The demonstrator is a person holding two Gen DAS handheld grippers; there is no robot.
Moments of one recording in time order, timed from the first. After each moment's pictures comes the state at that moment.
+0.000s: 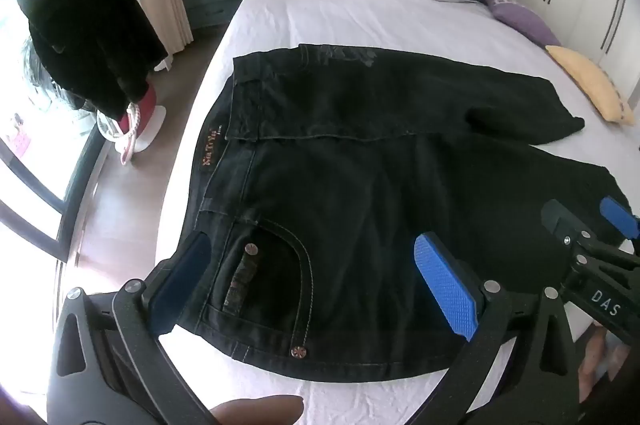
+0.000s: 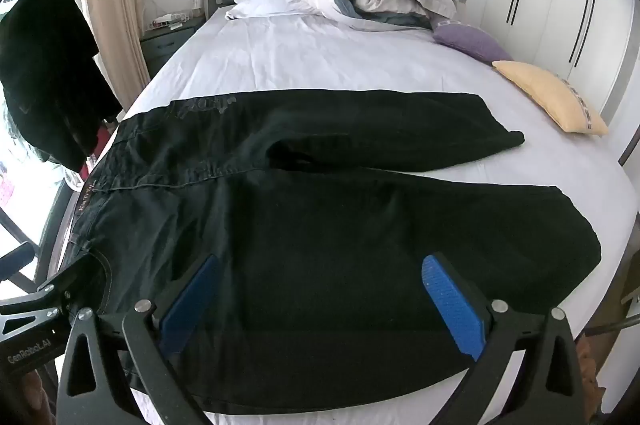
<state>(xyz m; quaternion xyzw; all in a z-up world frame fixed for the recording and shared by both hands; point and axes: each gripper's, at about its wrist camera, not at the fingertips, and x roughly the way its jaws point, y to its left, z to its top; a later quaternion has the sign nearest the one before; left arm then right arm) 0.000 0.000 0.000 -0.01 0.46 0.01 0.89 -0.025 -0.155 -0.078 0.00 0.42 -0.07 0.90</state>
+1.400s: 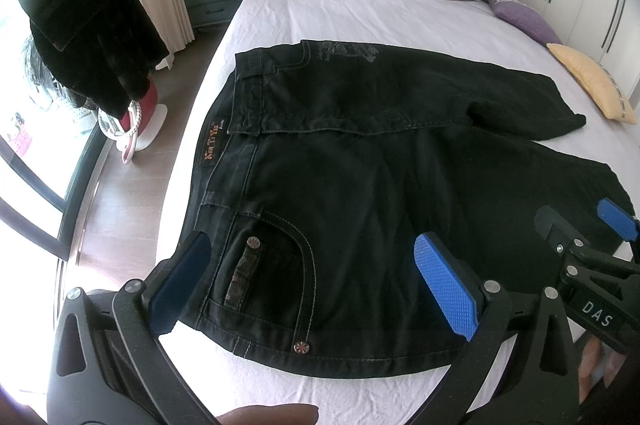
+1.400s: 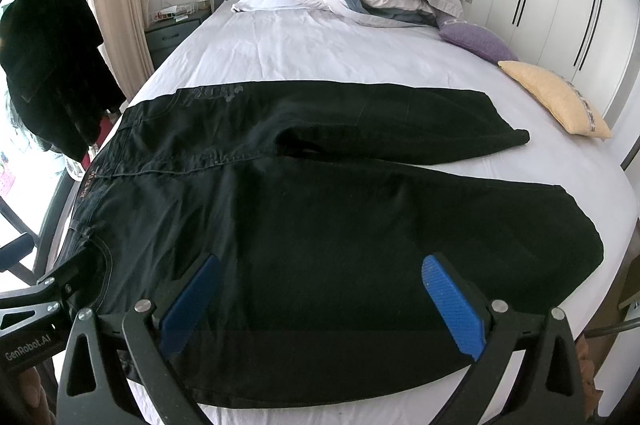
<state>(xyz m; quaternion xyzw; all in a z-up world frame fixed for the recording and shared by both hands) -0.002 0.002 -0.002 -0.01 0.46 0.01 0.89 -0.025 -0.144 -0.084 -0.02 0.43 -0.07 0.90</state>
